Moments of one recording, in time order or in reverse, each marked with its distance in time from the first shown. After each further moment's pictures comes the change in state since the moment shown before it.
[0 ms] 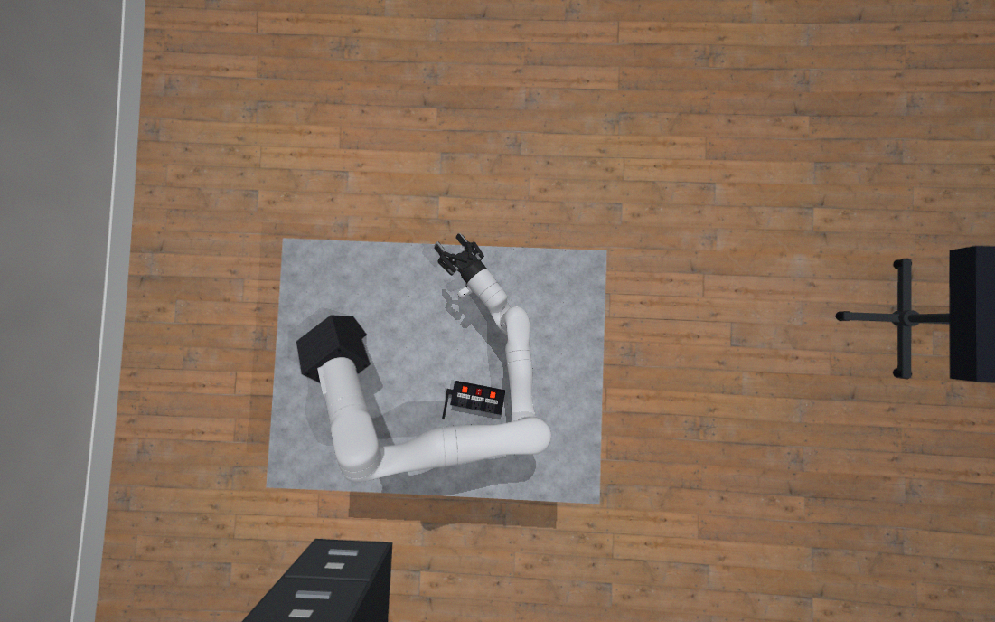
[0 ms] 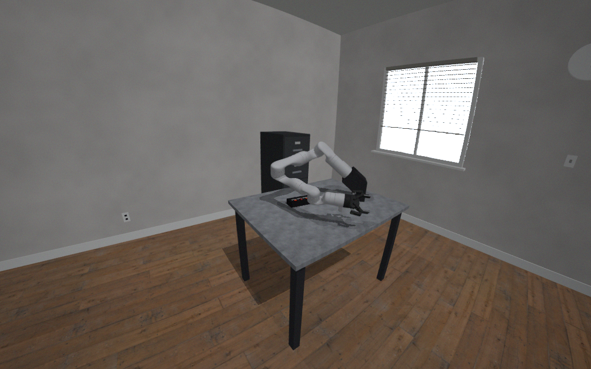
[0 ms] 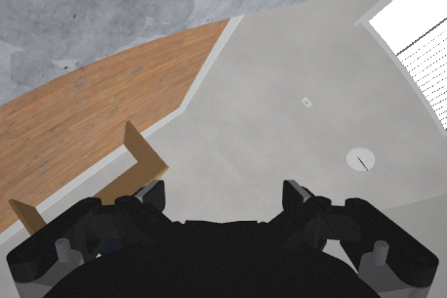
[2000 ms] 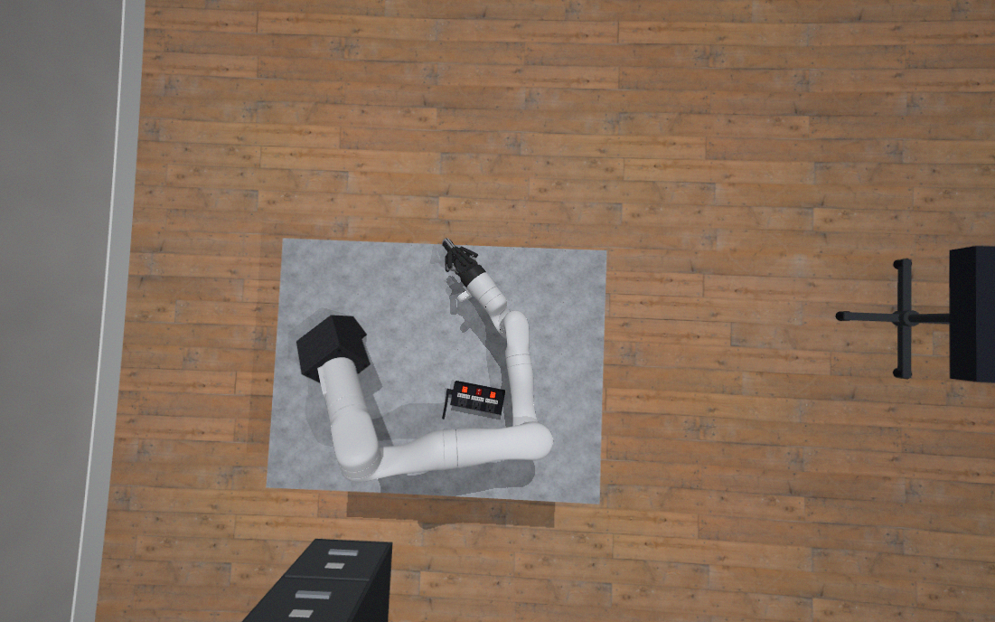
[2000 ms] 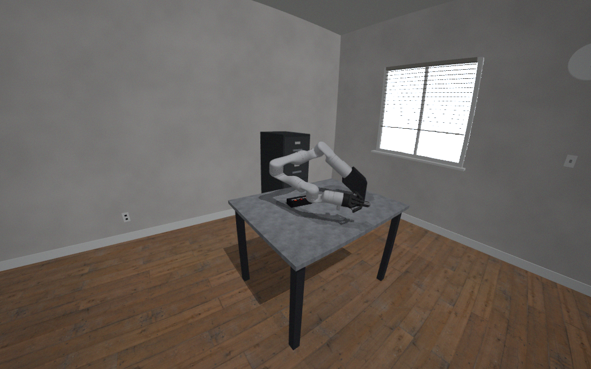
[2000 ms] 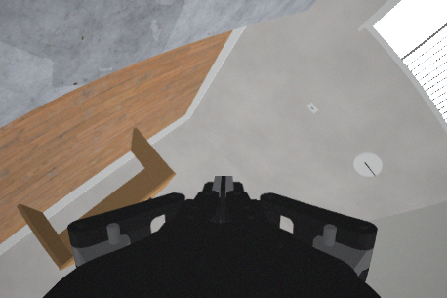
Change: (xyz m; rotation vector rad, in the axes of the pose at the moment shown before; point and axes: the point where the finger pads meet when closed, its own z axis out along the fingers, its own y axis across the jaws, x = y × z) arm 0.009 0.002 -0.009 0.032 0.029 0.008
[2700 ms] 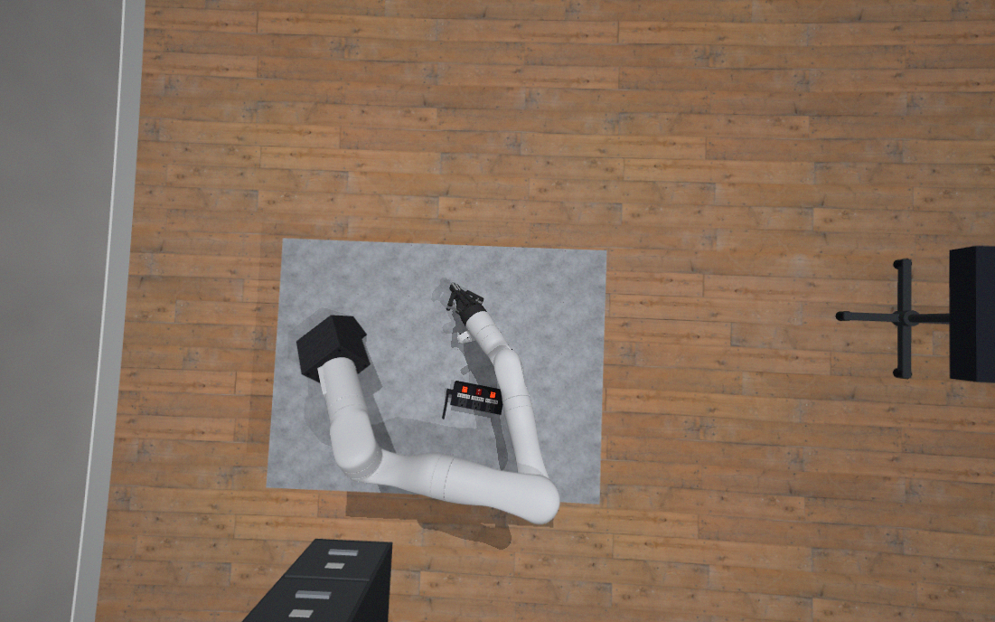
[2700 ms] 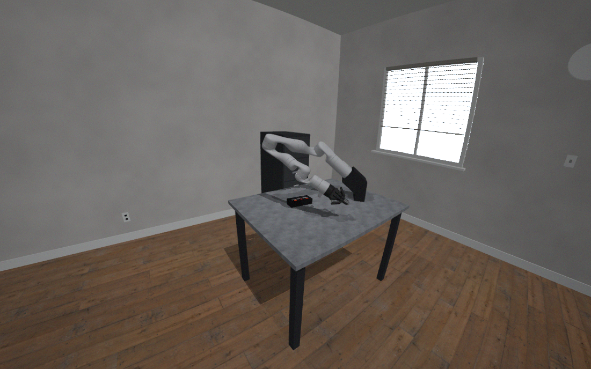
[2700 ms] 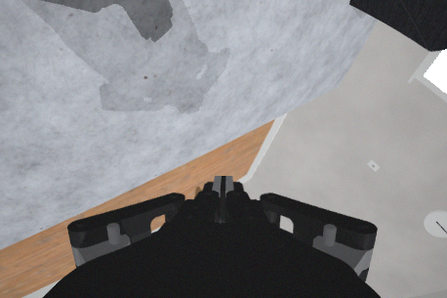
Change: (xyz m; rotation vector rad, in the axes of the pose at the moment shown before) arm 0.073 0.024 -0.109 0.300 0.276 0.027
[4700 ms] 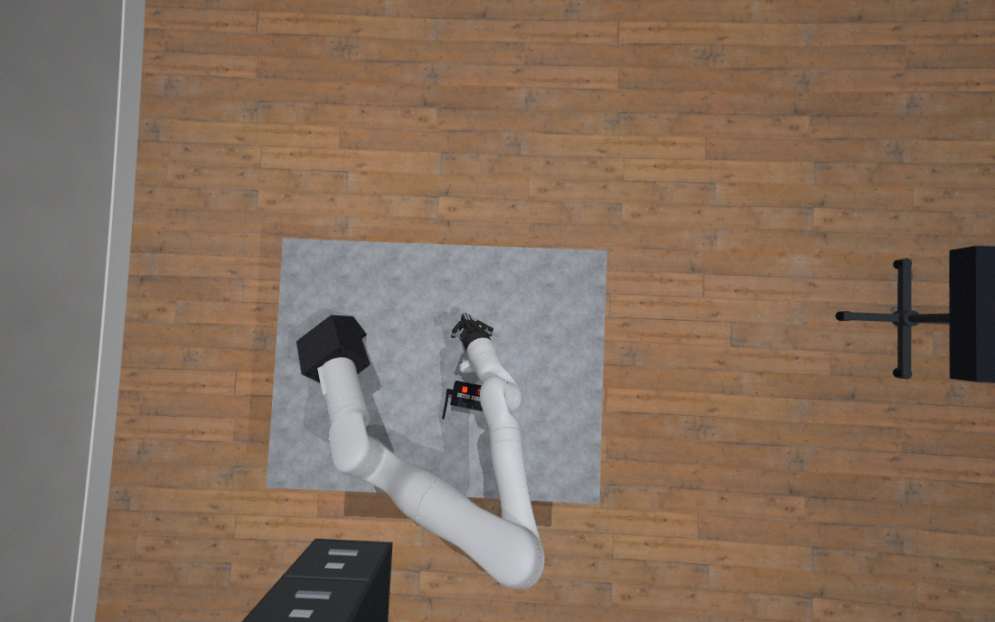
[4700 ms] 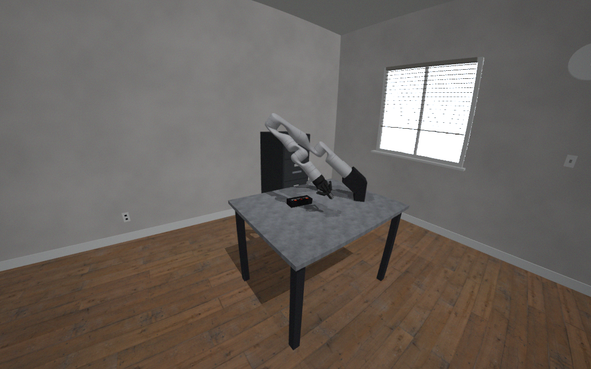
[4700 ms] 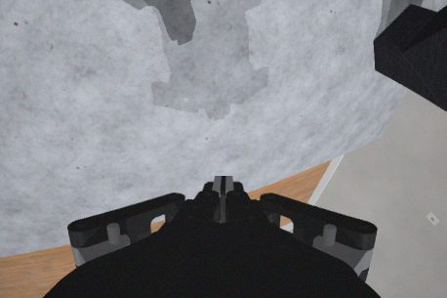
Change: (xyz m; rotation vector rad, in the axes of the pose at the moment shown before) arm 0.041 -0.003 -0.091 0.270 0.186 -0.053
